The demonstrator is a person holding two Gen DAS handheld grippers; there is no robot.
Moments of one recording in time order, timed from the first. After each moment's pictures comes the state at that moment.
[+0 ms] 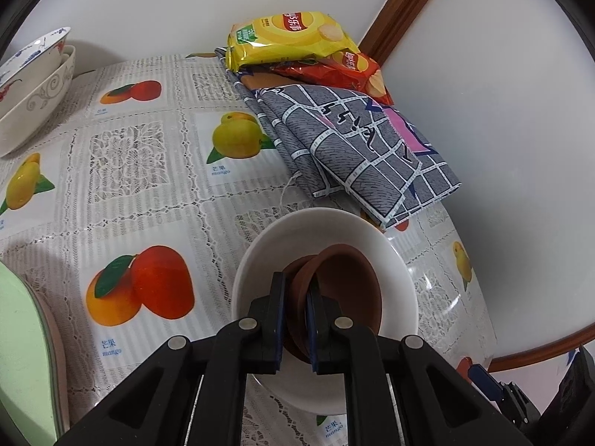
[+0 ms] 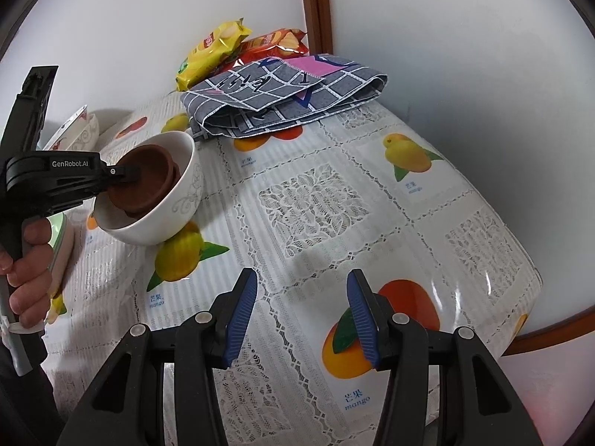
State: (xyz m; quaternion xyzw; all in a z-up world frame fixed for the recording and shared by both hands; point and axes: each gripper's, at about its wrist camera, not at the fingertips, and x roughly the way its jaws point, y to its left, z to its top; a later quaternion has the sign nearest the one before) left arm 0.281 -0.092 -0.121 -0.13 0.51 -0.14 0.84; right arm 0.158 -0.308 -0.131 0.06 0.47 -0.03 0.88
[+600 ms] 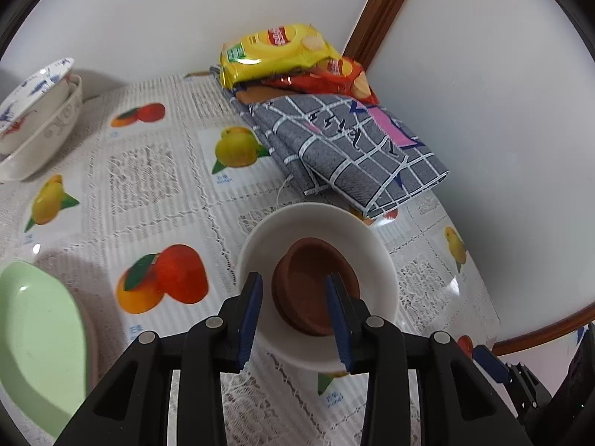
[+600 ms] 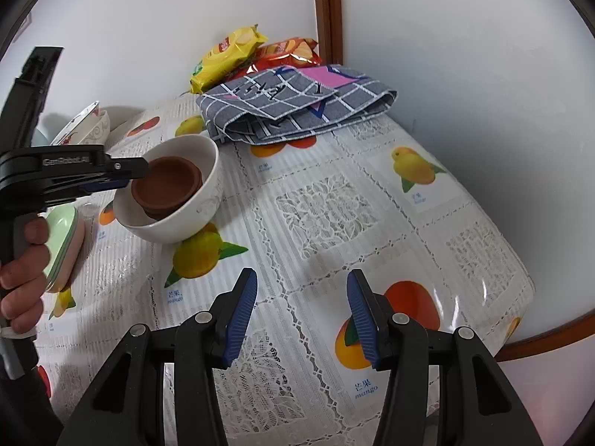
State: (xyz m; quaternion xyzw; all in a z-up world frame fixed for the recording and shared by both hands) left arm 0.256 -0.091 -0.089 -0.09 0.50 -0.14 0.85; right arm 0.151 -0.293 -0.115 0.04 0.46 -0.02 0.88
